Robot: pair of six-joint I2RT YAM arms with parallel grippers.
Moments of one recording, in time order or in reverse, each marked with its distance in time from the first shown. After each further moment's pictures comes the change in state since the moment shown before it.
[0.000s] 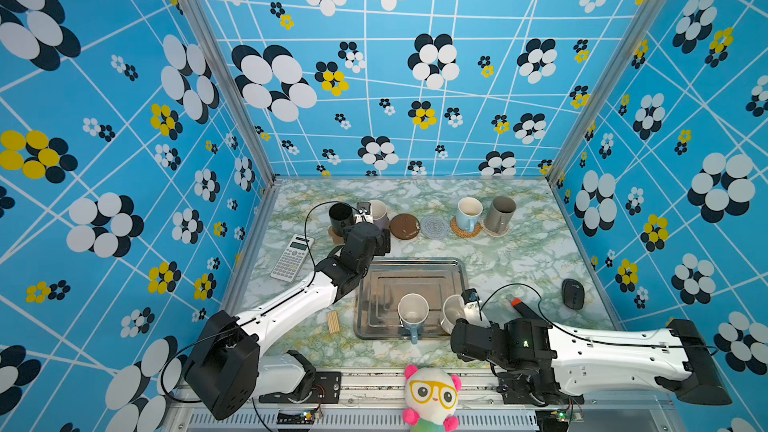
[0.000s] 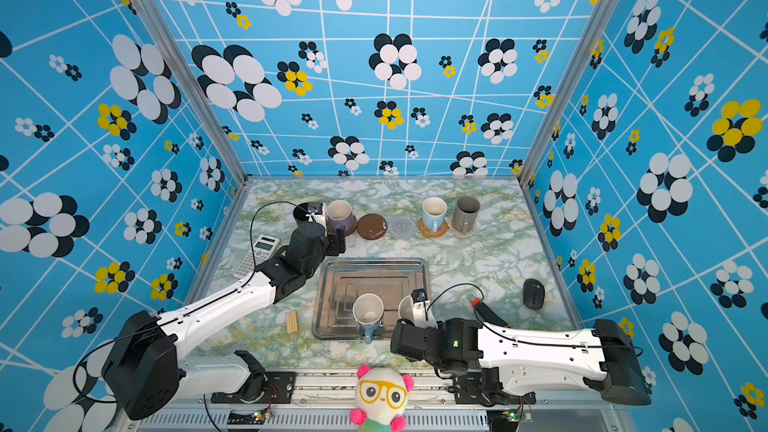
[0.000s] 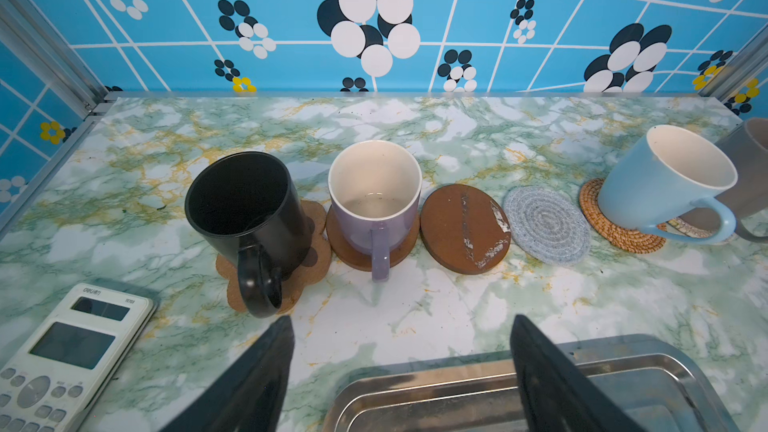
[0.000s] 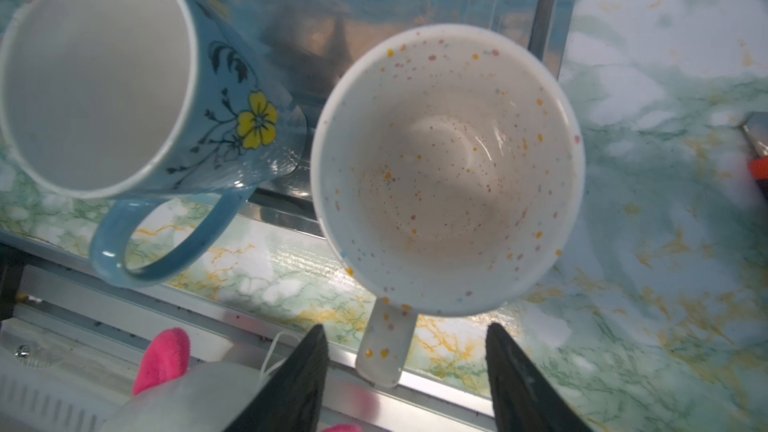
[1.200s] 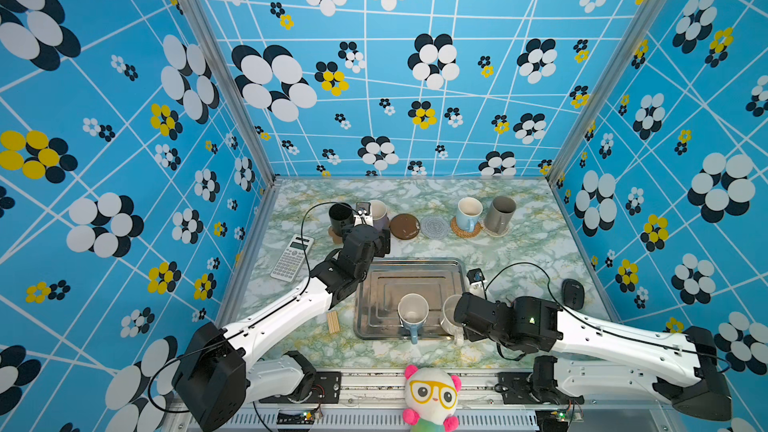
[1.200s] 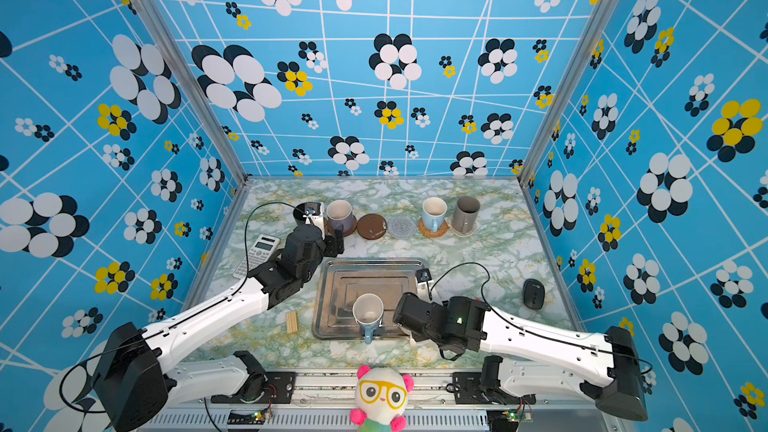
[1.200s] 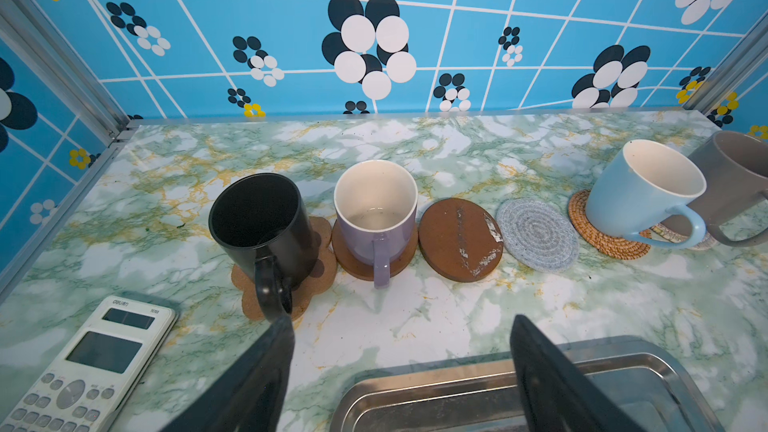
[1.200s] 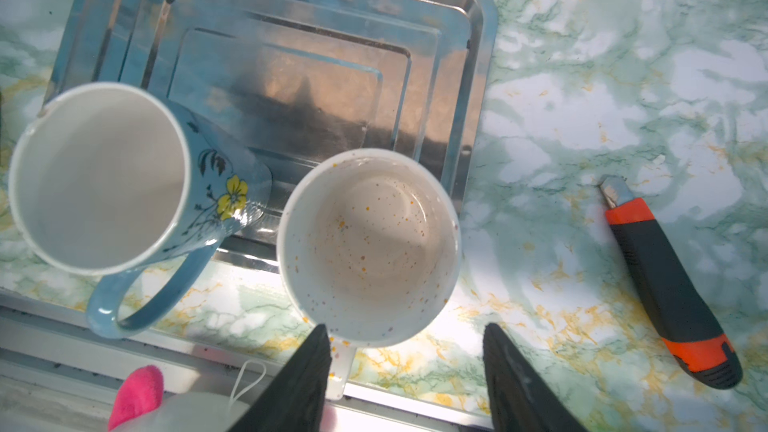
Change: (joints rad) left arm -0.041 -0.063 0.000 -0.027 -0.051 0.030; right arm -0.146 0.023 0.178 -0.173 0.027 -0.187
